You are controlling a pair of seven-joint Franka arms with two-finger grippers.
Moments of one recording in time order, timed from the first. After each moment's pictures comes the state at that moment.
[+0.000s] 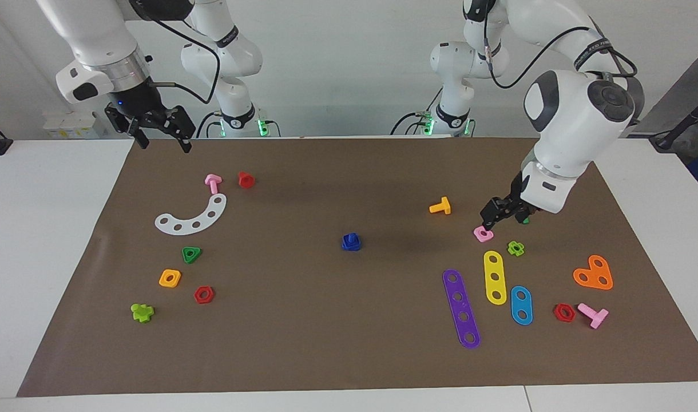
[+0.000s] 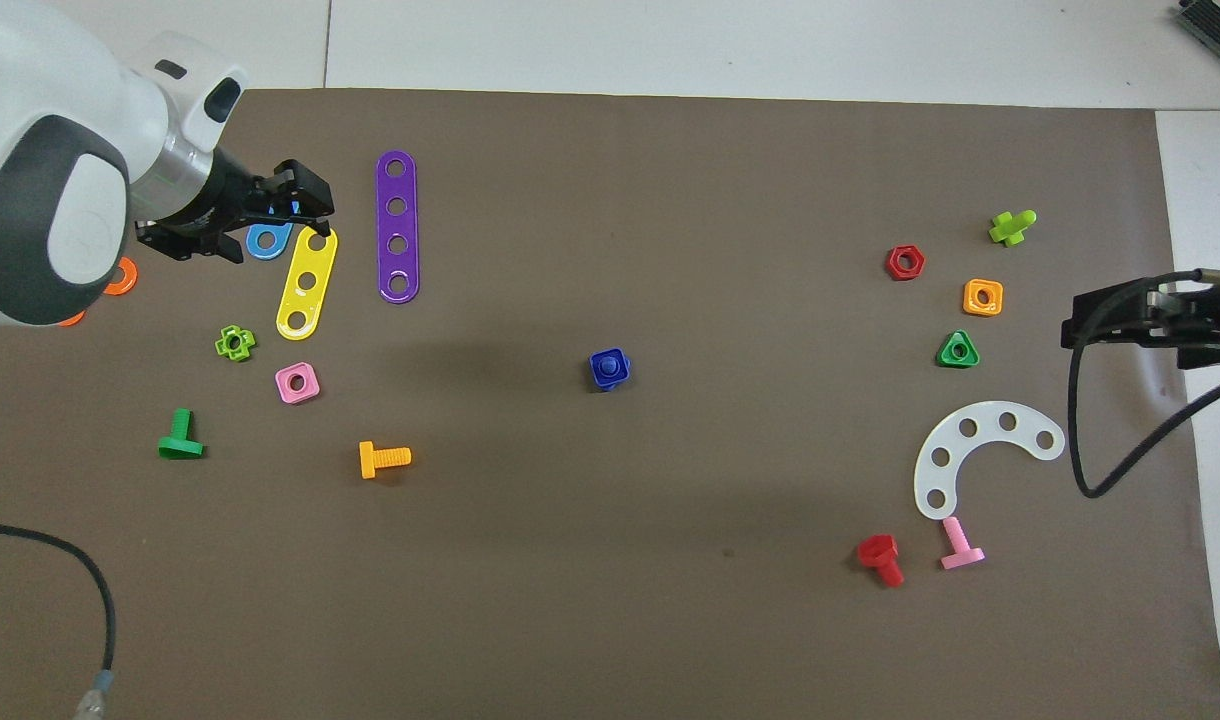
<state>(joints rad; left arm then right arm) -0.17 0.28 0.03 -1.46 -0.10 1.73 -0.30 0.01 -0.05 0.00 -1.60 0.03 1.54 0.19</state>
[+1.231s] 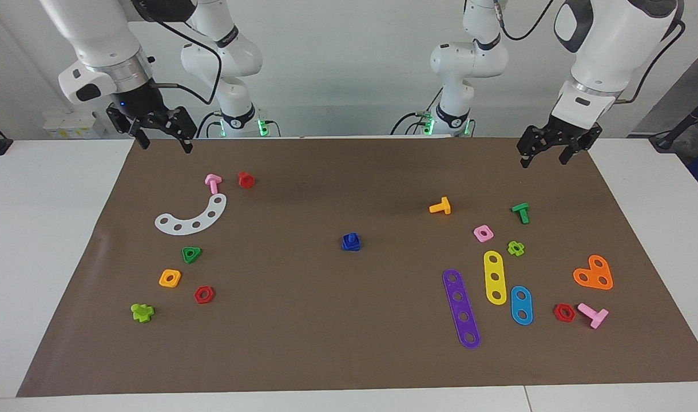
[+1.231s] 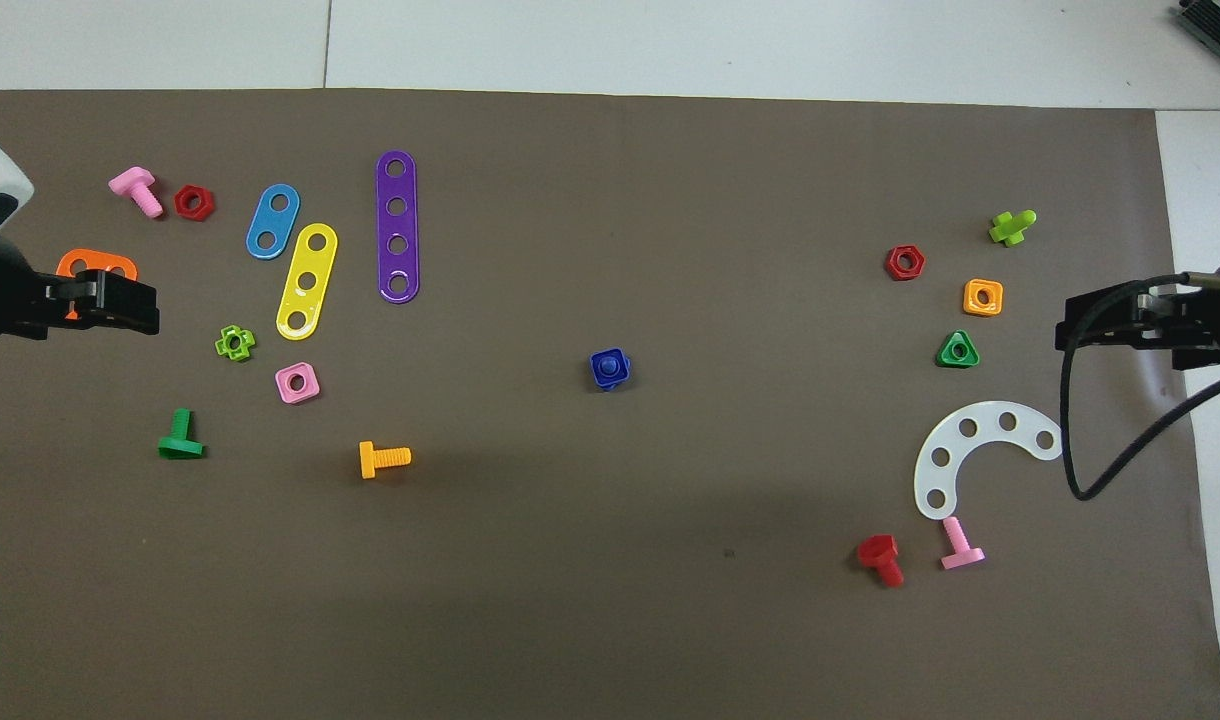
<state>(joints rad) -0.11 -0.03 0.02 -1.64 0.00 1.63 -0.06 0.01 -0.05 0.00 -1.60 0.02 1.54 0.19</state>
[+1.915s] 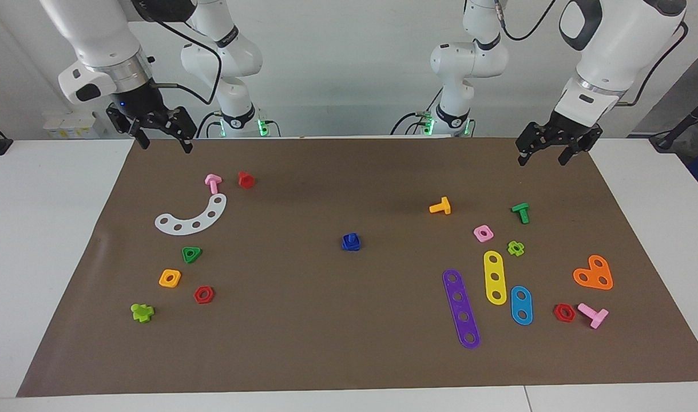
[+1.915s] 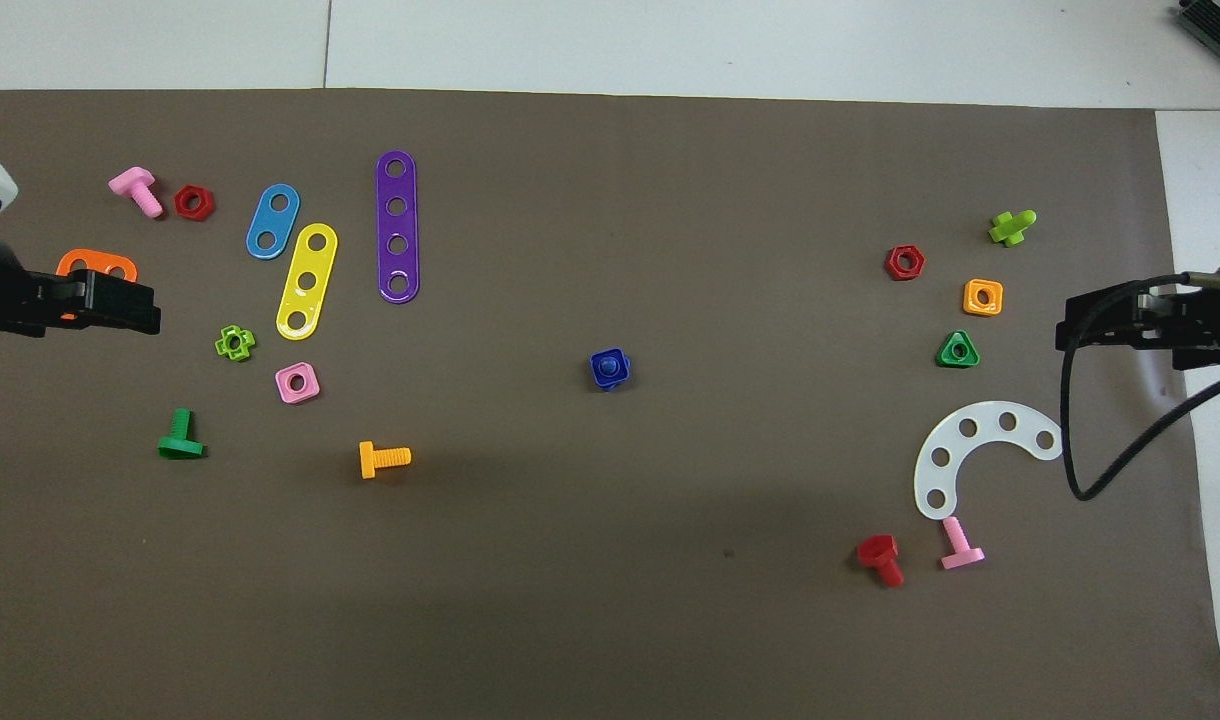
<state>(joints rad) -0.10 -0.03 0.03 -1.64 -0.02 1.63 -0.03 0.01 -0.05 0.00 -1.60 0.02 1.54 0.19</state>
